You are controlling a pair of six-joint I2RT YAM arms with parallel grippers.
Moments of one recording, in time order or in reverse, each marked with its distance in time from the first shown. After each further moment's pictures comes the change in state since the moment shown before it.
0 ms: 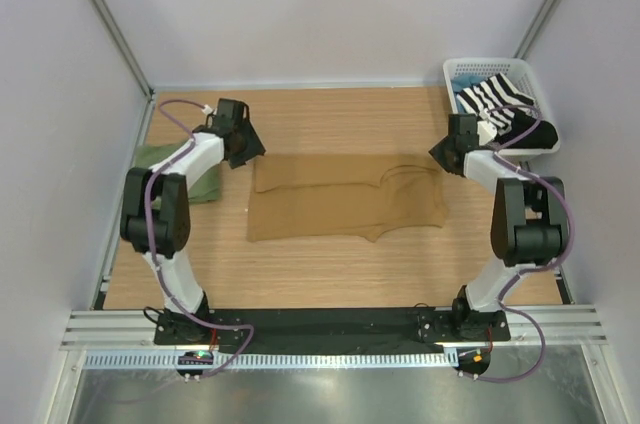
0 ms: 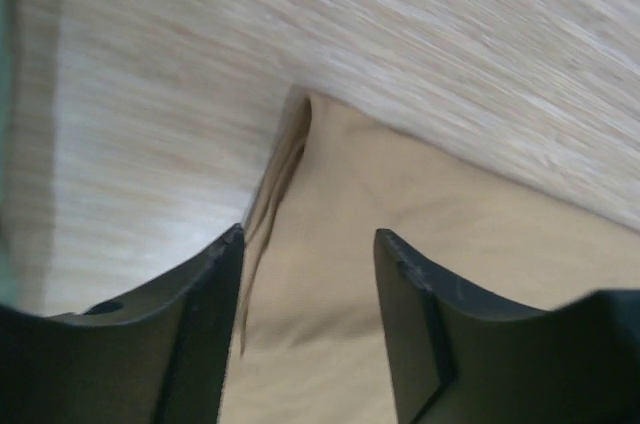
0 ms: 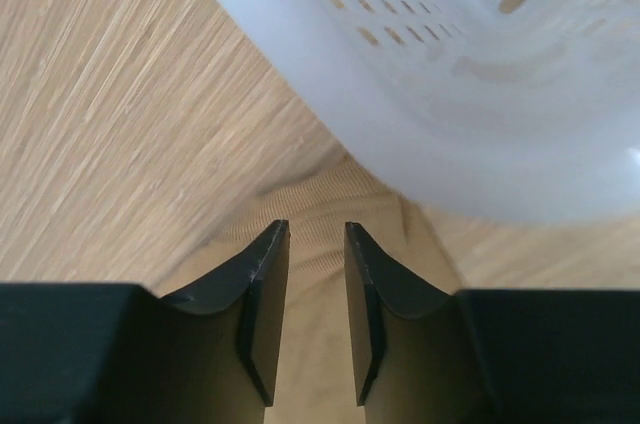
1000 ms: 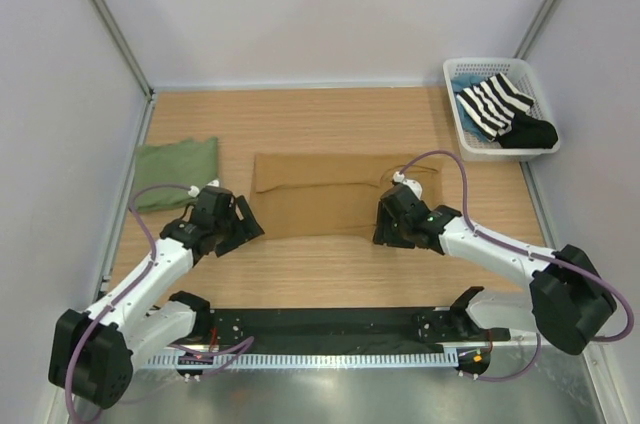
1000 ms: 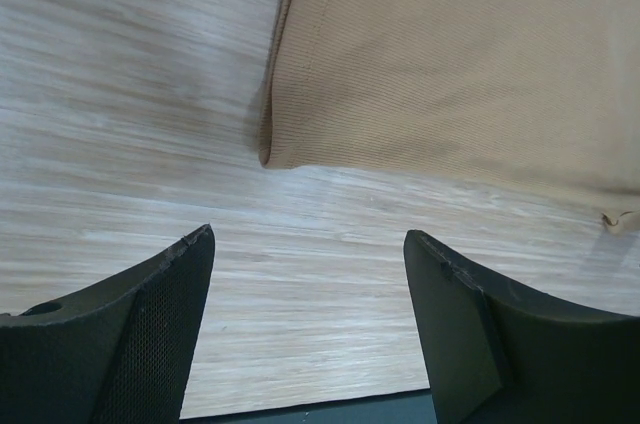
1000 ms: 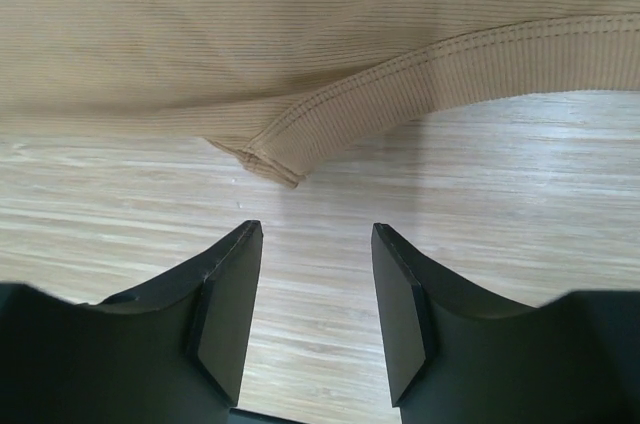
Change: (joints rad) left arm -0.164 -0.941 -0.805 -0.140 0.052 -0.142; right arm 0.661 -0.543 -0.422 -0.333 -0.055 -0.085
